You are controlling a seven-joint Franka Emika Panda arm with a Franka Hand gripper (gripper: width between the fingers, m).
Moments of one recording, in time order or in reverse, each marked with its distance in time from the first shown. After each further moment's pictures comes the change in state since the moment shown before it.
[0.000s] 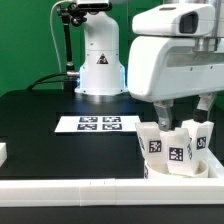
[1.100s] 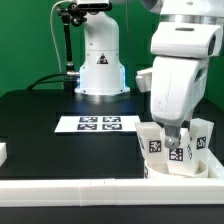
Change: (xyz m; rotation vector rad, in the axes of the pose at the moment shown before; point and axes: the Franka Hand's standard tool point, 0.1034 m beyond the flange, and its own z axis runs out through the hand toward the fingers) arm -0.010 -0.002 0.023 0.006 -0.043 -0.319
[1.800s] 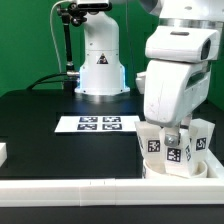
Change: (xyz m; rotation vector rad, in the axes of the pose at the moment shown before) arm -0.002 -0.002 0.001 0.008 -0.005 0.063
